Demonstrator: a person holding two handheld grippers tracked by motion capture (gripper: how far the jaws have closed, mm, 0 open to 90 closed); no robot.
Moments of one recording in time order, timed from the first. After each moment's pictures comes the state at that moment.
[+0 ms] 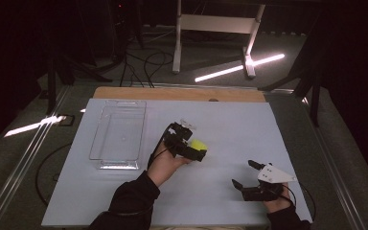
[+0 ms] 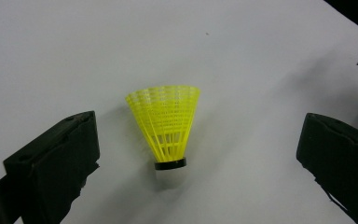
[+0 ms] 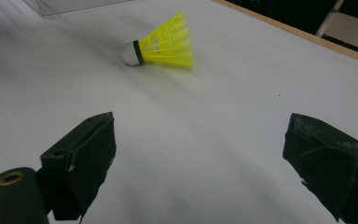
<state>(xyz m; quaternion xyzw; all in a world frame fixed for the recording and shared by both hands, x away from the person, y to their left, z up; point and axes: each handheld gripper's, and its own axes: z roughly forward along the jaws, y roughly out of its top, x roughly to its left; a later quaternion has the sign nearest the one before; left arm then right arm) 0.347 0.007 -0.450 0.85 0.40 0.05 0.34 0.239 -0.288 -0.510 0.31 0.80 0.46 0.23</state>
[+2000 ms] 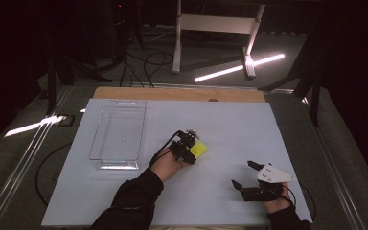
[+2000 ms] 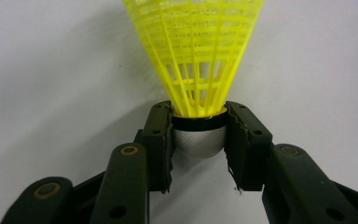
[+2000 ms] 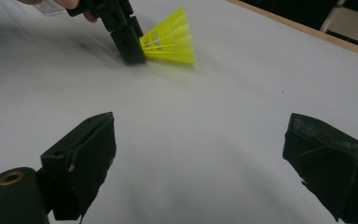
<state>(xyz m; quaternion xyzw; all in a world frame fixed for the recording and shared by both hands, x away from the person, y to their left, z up) 0.368 -0.010 -0.505 0.90 0.40 -0.01 0.18 0.239 -0.287 -0.511 0.31 0.81 0.46 0.22</state>
